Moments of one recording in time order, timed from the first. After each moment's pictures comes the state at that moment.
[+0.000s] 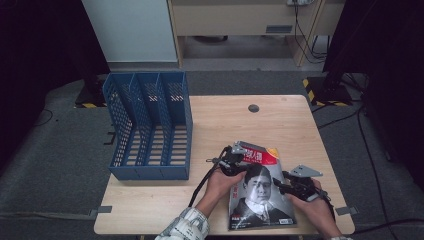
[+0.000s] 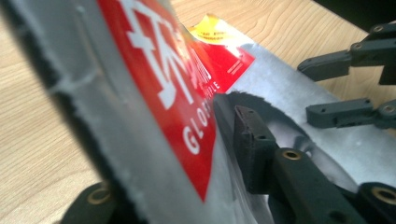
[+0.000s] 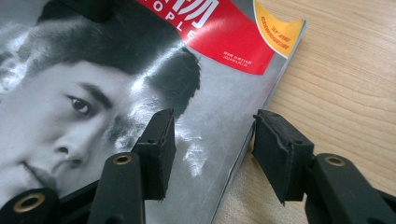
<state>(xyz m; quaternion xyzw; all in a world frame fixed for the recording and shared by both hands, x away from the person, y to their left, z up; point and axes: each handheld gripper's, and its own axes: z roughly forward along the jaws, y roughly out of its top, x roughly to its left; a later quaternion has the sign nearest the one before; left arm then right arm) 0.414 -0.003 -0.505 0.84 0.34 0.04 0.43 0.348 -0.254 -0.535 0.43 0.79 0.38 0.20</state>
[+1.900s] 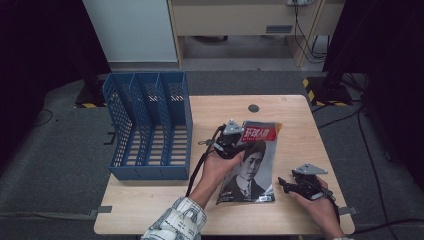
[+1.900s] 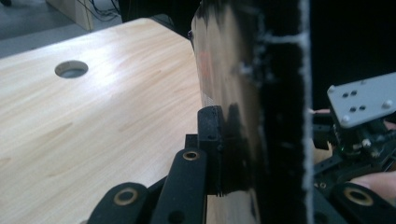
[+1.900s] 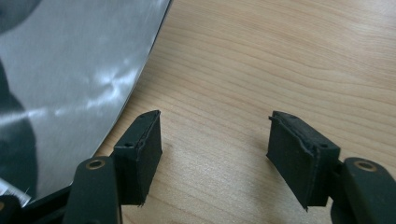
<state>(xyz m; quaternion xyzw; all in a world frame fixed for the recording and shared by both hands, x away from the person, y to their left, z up) 0.416 0.014 -0.405 0.80 0.32 0.08 0.51 0.350 -0.267 -0.532 0.48 0.78 0.35 0.21</state>
